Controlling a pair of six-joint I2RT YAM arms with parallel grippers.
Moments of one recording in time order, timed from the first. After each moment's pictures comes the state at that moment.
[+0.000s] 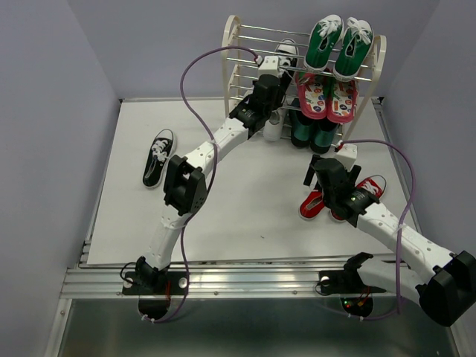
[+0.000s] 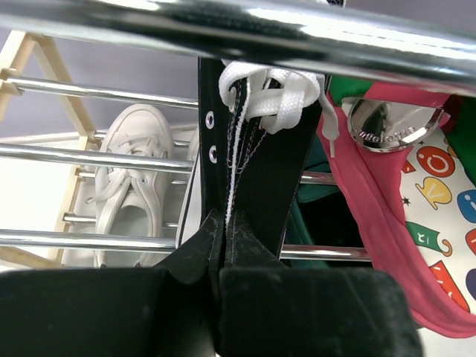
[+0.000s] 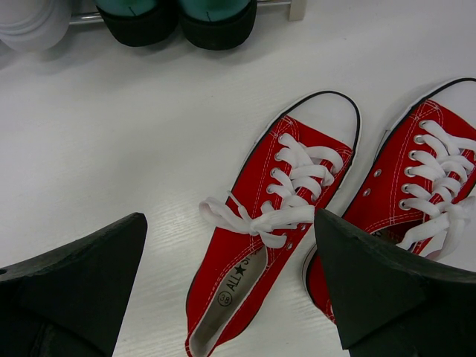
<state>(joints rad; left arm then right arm) -0.69 2.31 2.29 -0.21 -0.40 -0.32 0.56 1.02 0.74 -0.36 0.71 0.54</state>
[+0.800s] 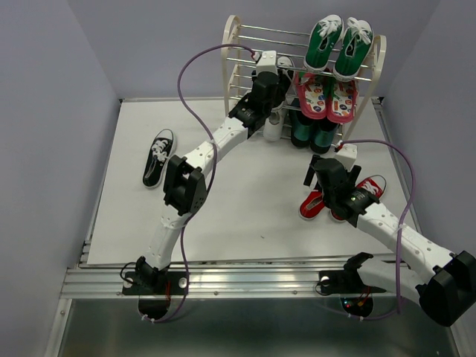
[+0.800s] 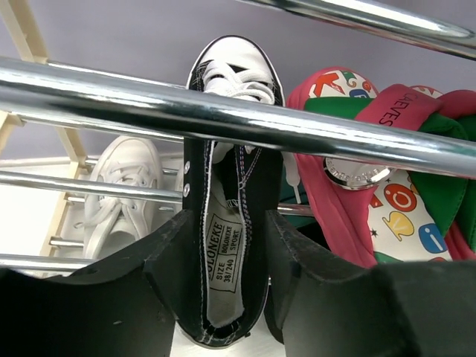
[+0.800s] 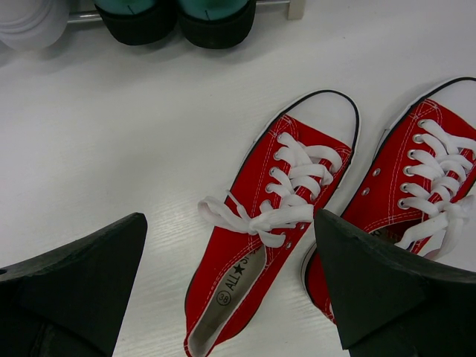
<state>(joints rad) -0.69 2.32 2.31 -0.13 -0.41 -0.33 0.56 1.02 0.74 -0.37 0.72 0.54</state>
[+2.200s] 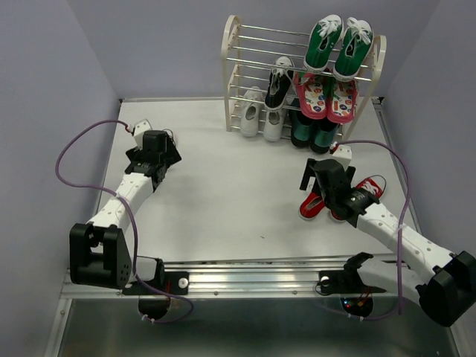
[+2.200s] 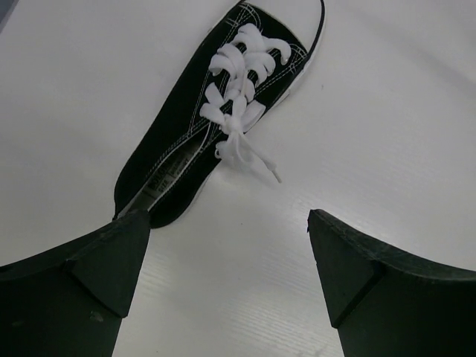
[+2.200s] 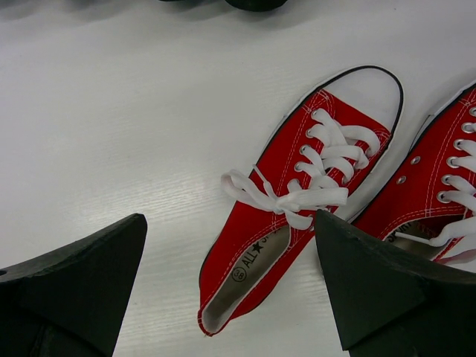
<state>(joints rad) -0.18 1.30 0.89 -0.30 -0.44 -0.54 0.56 1.01 0.73 -0.39 0.59 0.54</state>
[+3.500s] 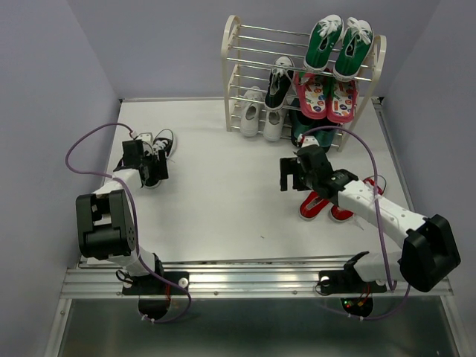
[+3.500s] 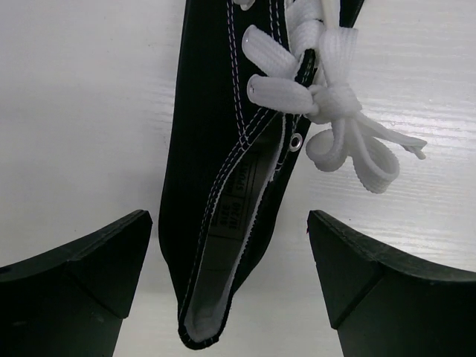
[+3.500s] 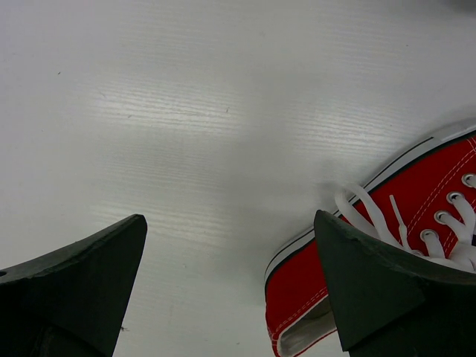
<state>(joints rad) 0.13 1.54 0.83 -0.11 0.02 0.02 0.56 1.29 0.89 -0.37 0.22 0.37</state>
